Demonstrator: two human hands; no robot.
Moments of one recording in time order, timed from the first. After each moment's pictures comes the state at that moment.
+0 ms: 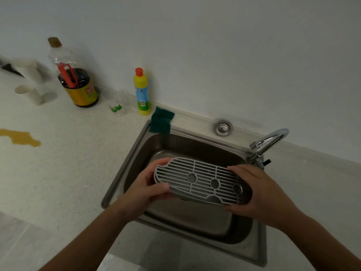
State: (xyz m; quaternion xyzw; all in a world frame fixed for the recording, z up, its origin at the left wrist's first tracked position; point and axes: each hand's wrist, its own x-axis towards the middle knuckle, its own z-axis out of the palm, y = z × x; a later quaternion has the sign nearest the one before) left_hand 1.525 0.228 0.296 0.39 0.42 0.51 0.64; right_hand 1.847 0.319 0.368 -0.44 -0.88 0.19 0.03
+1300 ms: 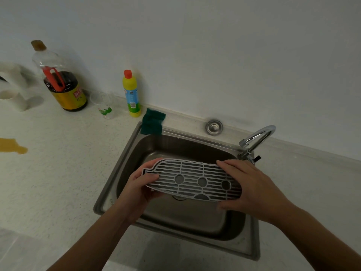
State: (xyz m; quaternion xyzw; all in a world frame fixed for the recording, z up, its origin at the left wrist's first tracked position) left_hand 1.535 0.239 0.285 0.26 0.42 0.56 0.67; right_hand 1.844 0.317 0.381 -0.44 -0.89 0.14 -0.02
